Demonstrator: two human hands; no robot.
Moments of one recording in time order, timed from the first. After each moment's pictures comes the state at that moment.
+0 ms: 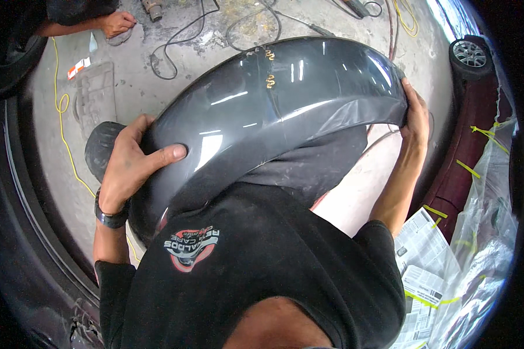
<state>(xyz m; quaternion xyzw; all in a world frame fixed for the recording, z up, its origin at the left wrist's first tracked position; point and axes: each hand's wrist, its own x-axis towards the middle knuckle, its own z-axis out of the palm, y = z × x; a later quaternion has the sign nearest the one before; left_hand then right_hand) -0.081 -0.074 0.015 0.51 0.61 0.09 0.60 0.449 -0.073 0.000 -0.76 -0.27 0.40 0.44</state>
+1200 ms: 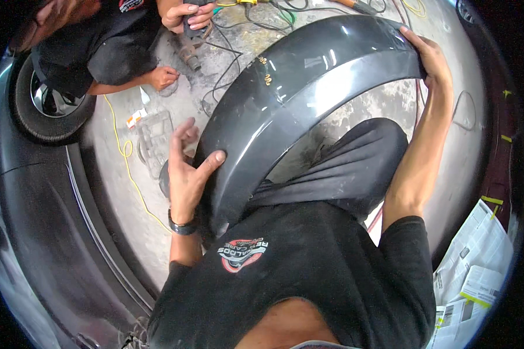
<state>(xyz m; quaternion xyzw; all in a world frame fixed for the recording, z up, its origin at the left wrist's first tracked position) -0.074 -0.058 0.001 0.60 0.59 0.33 0.42 0.454 0.007 0.004 -0.77 -0.33 0.34 0.41</state>
